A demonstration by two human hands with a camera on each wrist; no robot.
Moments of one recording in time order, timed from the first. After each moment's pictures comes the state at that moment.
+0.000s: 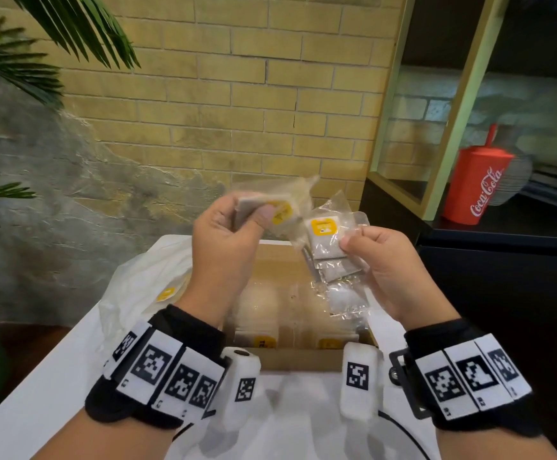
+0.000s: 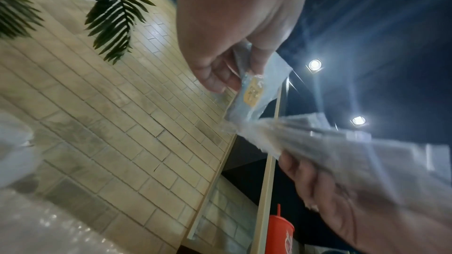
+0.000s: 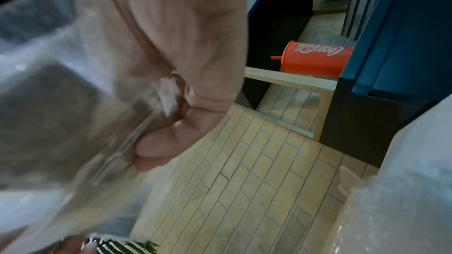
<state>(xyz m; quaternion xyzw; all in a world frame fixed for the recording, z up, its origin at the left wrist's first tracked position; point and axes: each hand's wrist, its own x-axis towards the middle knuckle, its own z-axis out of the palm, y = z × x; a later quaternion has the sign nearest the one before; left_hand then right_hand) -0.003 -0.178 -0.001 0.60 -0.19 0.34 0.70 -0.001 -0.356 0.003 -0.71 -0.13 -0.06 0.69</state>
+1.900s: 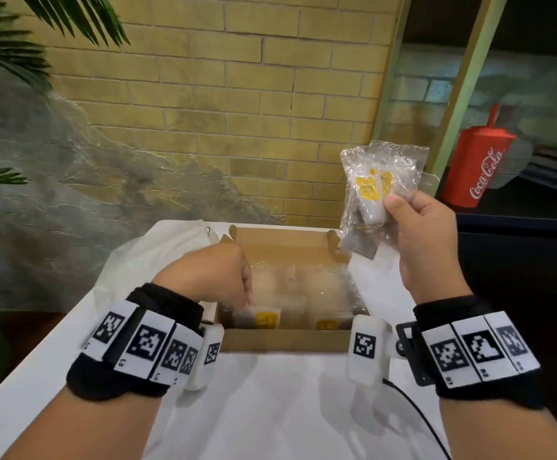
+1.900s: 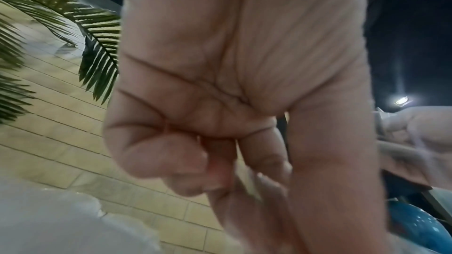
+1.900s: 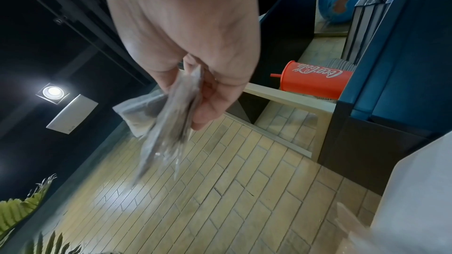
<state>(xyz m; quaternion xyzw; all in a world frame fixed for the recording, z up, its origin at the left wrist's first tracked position) 0.003 -0.148 -0.016 0.98 -0.09 -0.07 0.18 0.013 -0.377 0.003 -0.67 -0.05 -0.27 0.69</state>
